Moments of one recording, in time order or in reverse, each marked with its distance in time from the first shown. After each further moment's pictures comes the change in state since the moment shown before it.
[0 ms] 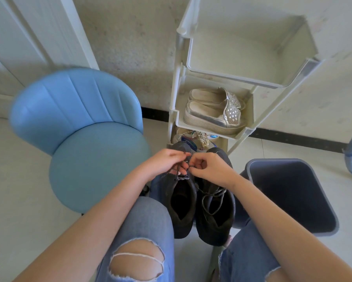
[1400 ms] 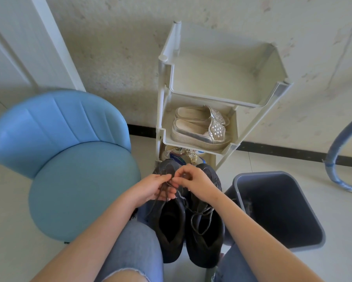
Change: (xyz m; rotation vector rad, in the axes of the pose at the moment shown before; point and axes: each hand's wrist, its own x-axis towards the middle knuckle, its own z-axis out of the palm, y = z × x) left_hand 0.010 -0.015 0.005 -0.251 -0.045 -0.172; right_hand 0.015 0.012 0.011 0.262 0.103 0.020
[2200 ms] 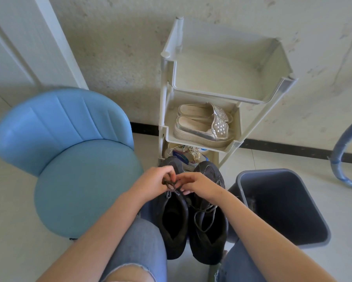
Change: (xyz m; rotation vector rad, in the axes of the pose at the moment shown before) left_hand -0.002 -0.002 -0.008 0.894 0.241 0.394; right_hand 0.000 0.005 0.001 0.178 -0.236 0.246
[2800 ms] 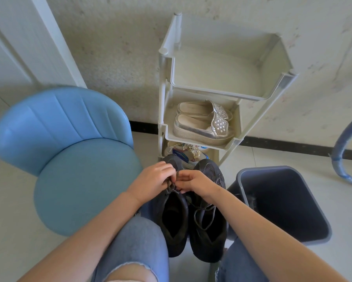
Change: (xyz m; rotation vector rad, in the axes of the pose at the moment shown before) left_hand 0.004 -0.012 0.005 0.337 0.244 0.528; right_hand 0.008 0.010 0.007 0.182 0.019 -0.066
